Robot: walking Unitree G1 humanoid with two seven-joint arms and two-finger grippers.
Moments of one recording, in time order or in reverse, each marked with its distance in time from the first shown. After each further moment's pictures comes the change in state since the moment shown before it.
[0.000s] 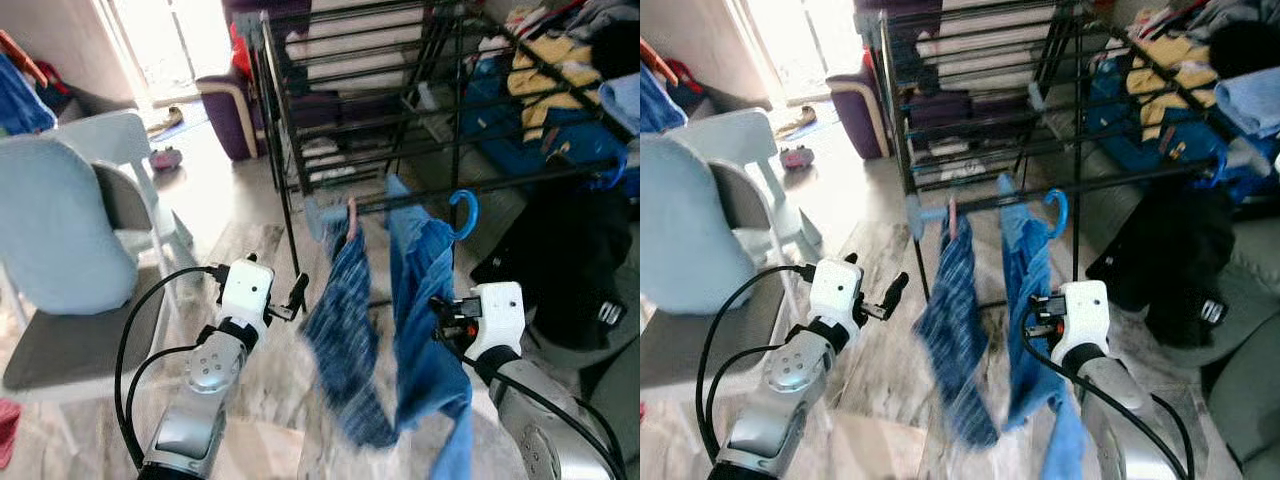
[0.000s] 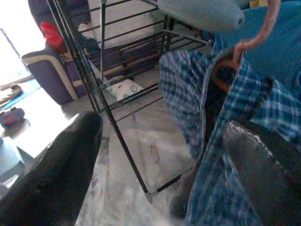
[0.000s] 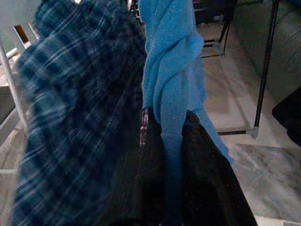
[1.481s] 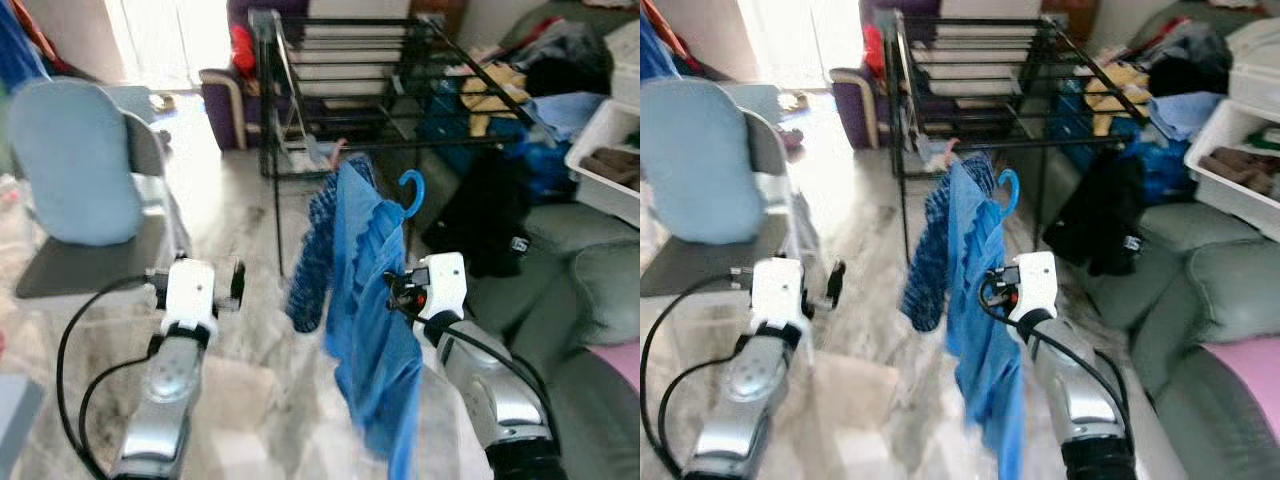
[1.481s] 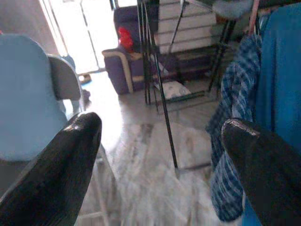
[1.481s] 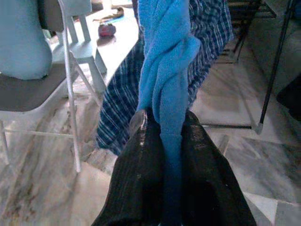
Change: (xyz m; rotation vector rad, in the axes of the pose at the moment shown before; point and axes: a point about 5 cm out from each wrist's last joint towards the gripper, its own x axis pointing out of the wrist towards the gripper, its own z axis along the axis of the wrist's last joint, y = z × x) left arm -0.022 0.053 -0.013 0.052 0.006 0.316; right arm 0.057 0.034 0.005 0.045 -0.028 0.123
